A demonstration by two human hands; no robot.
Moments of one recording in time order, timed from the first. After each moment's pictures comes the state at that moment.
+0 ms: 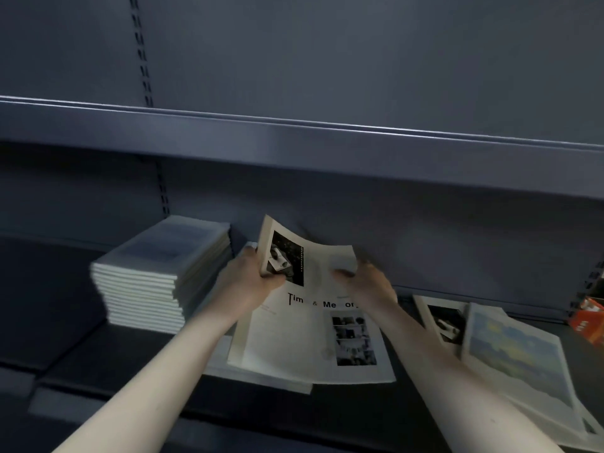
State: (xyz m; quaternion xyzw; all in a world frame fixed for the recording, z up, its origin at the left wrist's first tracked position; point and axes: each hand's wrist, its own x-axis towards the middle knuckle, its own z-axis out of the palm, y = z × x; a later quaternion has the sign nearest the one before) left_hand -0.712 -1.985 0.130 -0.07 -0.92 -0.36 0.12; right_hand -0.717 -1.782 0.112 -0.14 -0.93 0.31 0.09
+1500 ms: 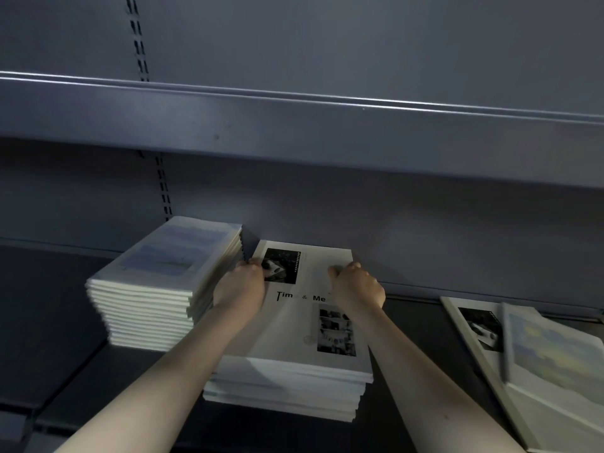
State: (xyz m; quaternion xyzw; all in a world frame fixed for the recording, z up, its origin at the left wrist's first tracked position) left_hand -0.812 -2.021 0.077 -0.08 -0.99 -0.08 0.11; right_hand -0.781 -1.846 0.086 -0.23 -0.95 0.18 0.08
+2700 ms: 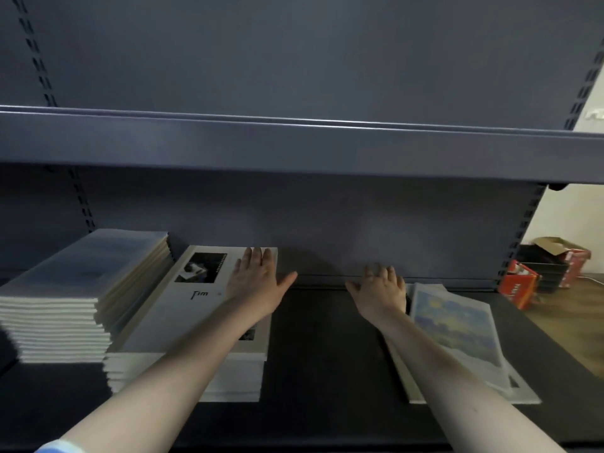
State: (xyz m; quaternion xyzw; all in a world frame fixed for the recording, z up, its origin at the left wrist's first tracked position) left_hand -0.747 -1.888 0.104 -0.17 -0.98 -0.08 0.07; right_hand -0.701 -1.691 0.080 -0.23 -0.97 0.05 0.07
